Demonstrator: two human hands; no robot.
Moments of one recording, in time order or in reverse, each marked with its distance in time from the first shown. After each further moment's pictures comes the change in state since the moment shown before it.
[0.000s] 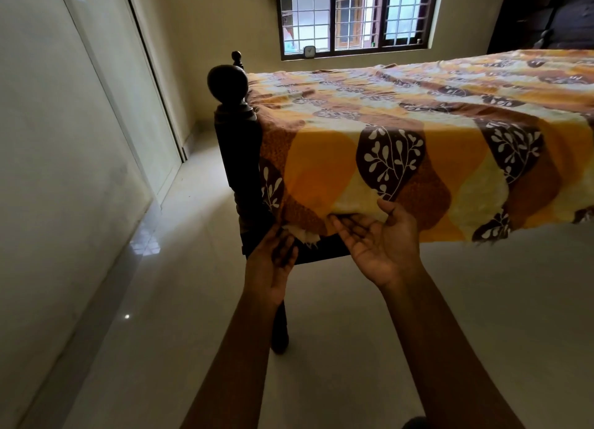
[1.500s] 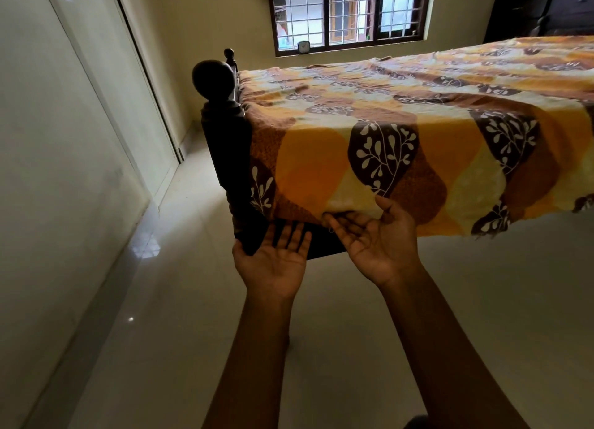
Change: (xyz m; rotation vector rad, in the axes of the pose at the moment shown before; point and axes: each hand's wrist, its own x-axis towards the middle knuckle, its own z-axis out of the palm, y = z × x) left_hand -0.030 0.000 0.030 -0.503 -0.086 -0.093; right_hand 0.003 -0.001 -0.009 0.010 -0.016 0.000
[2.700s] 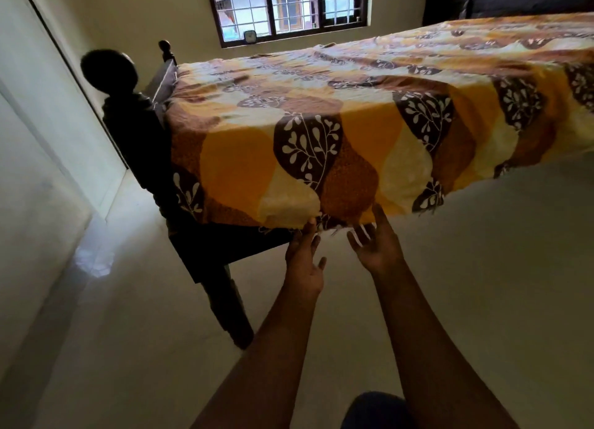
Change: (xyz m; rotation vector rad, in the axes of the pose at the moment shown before) left_hand 0.041 -0.127 -0.023 0.725 0.080 -0.115; right_hand 0.040 -0.051 -0.114 -0.057 0.409 -0.261
